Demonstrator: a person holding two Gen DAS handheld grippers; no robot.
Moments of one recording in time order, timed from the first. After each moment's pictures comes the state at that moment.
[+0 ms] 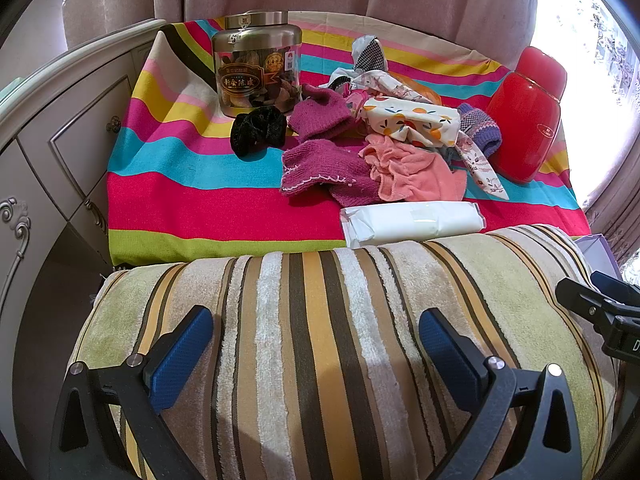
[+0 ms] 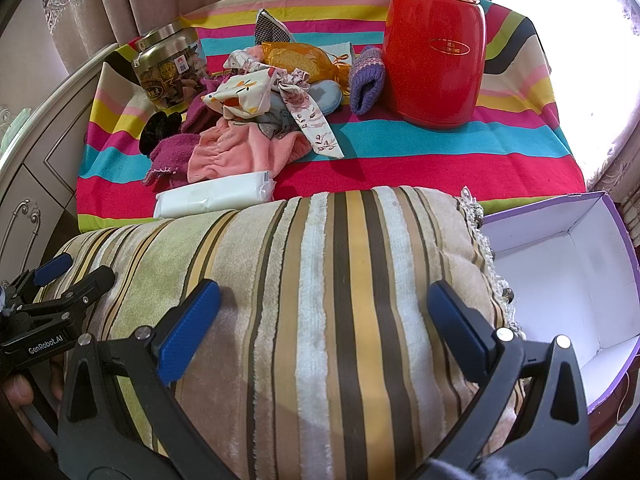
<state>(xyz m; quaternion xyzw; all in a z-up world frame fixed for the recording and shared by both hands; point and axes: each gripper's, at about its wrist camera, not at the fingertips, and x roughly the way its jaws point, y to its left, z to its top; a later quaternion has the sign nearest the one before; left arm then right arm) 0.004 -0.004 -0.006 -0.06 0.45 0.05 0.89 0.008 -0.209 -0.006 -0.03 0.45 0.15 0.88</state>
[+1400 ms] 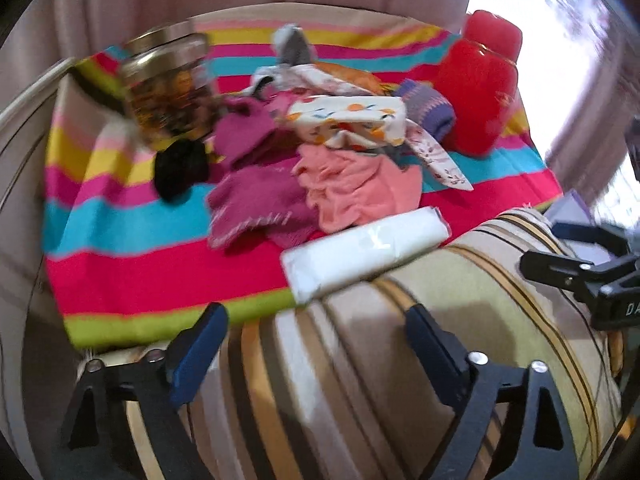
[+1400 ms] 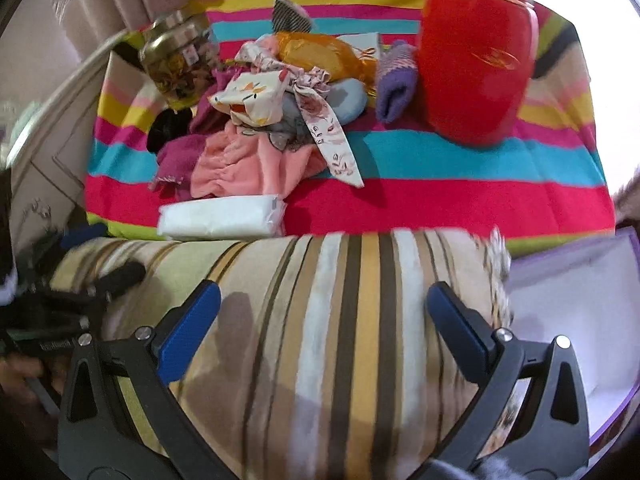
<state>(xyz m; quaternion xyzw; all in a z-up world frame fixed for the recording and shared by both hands) 0.068 -0.025 0.000 0.02 0.48 -0.07 0.88 0.061 -0.196 -0.006 -0.06 0.49 0.20 0.85</state>
